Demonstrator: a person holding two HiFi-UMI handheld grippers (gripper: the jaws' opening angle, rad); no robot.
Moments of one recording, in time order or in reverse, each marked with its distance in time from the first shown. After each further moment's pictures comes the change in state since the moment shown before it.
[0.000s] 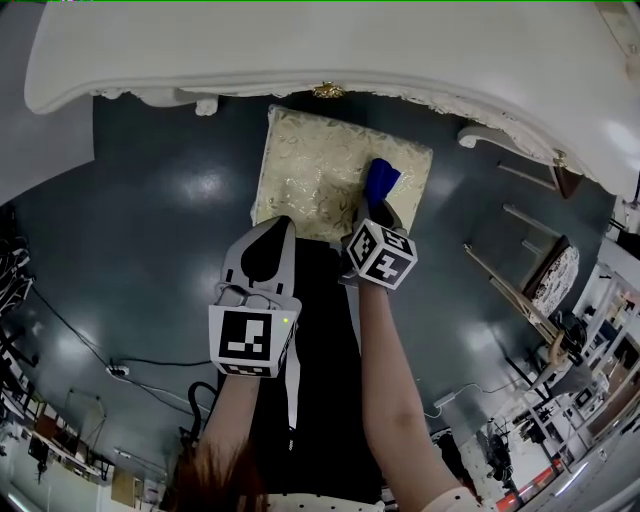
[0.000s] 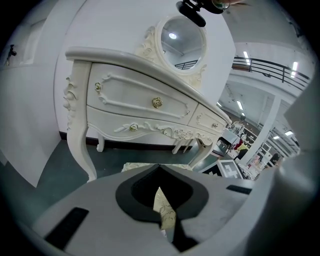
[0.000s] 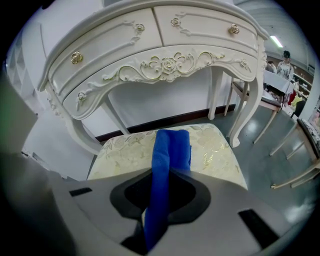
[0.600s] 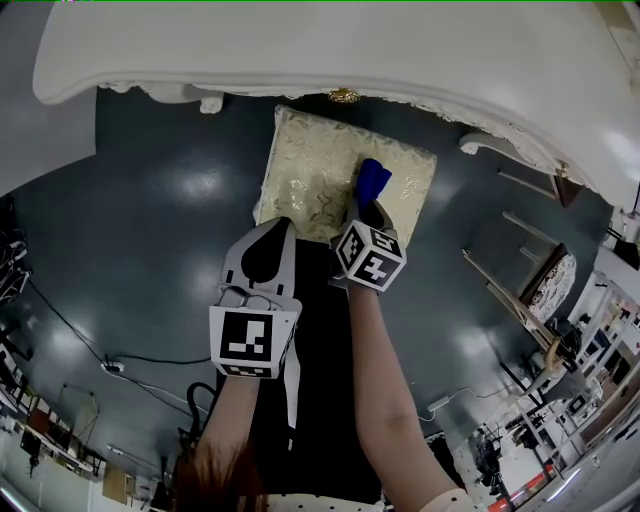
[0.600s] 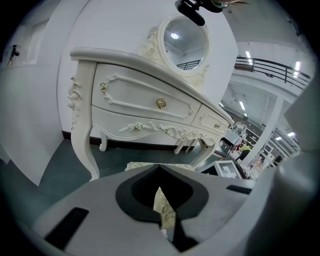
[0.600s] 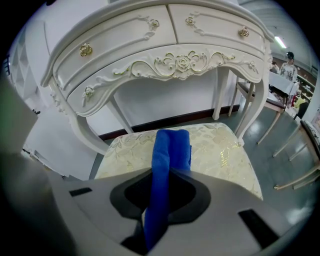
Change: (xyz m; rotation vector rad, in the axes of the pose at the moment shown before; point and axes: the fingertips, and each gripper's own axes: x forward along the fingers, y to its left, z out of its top) left arm -0.005 0.007 0.000 -0.012 0.001 0.023; right arm 0.003 0.028 -0.002 -0.022 0.004 0.019
